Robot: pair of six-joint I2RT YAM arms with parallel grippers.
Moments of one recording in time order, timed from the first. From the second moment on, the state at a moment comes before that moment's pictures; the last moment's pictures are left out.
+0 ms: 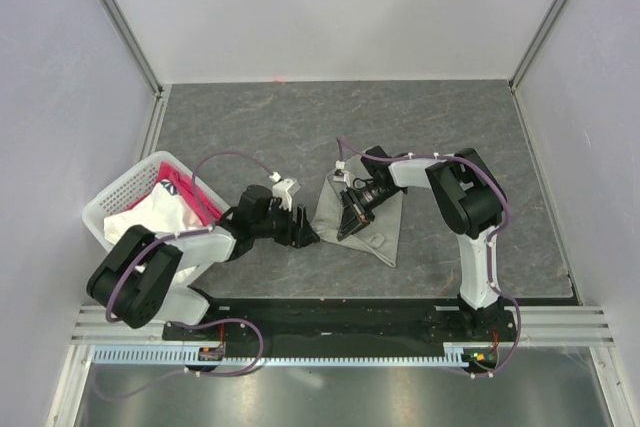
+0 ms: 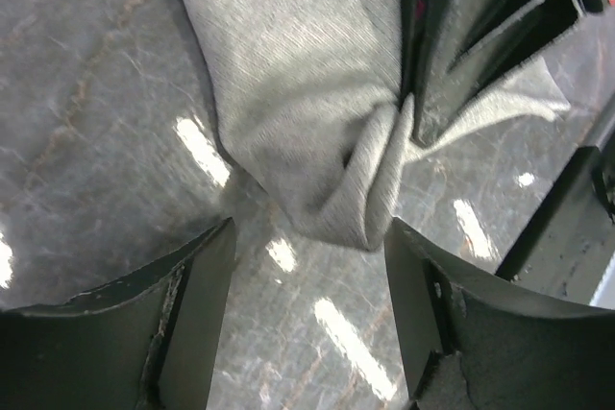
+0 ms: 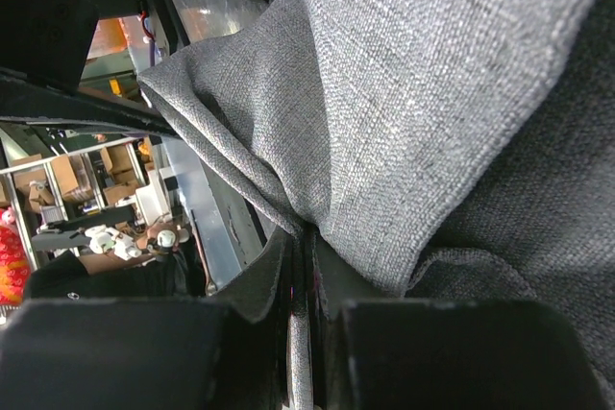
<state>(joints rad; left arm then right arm) -0.55 1.37 0.40 0.31 0.44 -0.38 0.49 2.10 1.22 -0.56 -1.05 0.01</state>
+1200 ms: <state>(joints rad) -0.55 1.56 0.46 0.51 0.47 -0.42 0.47 2.11 1.23 -0.59 -1.06 0.01</state>
